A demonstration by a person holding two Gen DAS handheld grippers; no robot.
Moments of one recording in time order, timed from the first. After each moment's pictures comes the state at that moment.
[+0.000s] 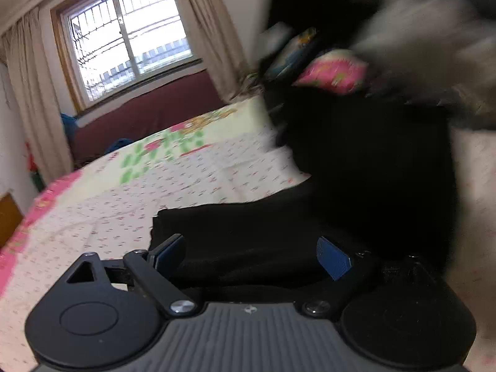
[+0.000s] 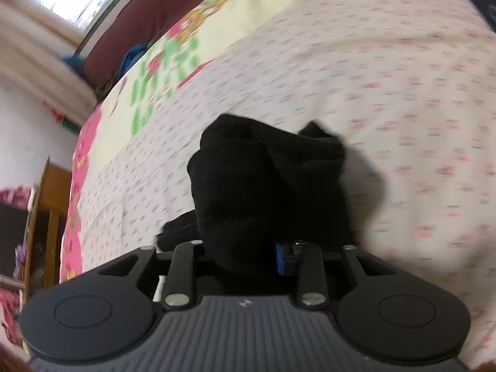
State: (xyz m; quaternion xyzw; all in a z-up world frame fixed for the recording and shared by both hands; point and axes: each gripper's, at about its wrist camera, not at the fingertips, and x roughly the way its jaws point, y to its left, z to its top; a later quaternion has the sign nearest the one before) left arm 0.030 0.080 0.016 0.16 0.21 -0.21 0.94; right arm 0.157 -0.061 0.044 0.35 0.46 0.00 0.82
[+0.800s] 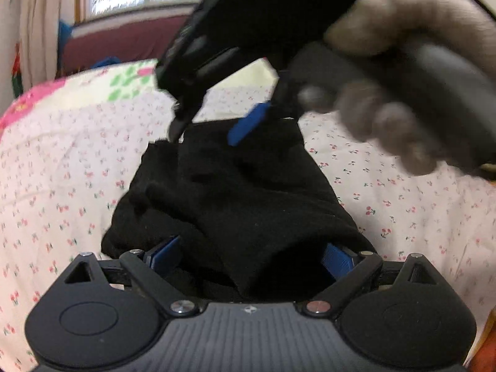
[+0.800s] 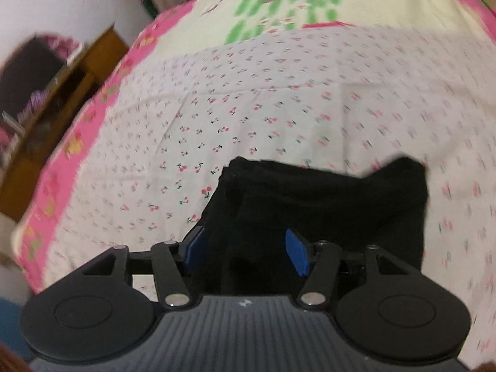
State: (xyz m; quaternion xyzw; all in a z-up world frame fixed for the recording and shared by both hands) left arm 0.036 0.114 0.017 0.03 0.35 -0.22 0.91; right arm 0.211 0.036 0.035 0.10 0.52 0.16 0.83
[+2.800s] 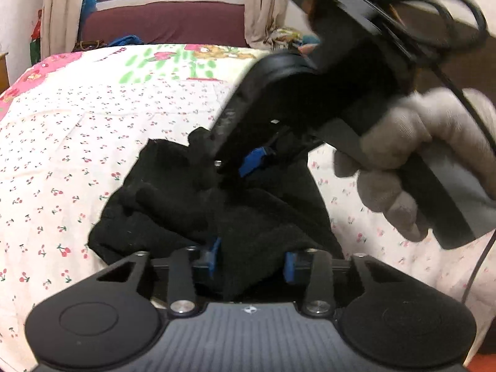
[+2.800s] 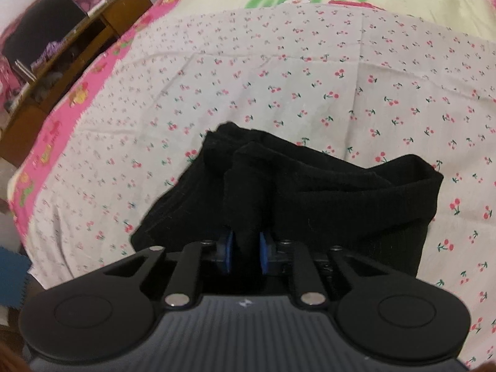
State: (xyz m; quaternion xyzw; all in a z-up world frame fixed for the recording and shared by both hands) left arm 0.044 0.108 0.040 -0.03 0.37 -0.19 0.91; right arm 0.211 0.006 0.016 0.07 0.53 0.23 0.81
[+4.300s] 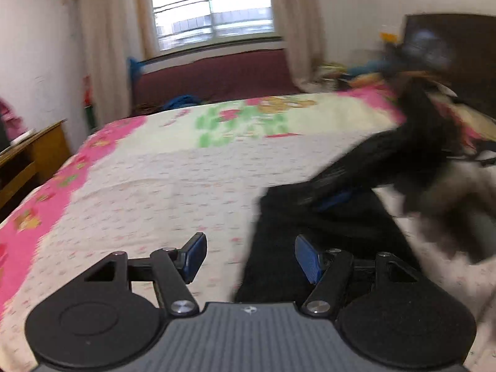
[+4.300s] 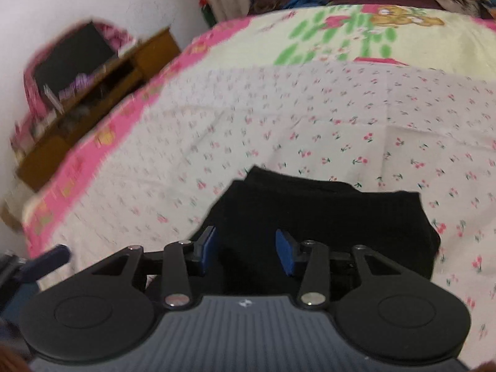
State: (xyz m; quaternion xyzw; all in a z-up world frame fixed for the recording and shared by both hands) left arm 0.042 0.160 0.065 0.08 0.27 -0.09 0.95; right arm 0.234 0.036 0.003 0.04 0.45 0.26 0.85
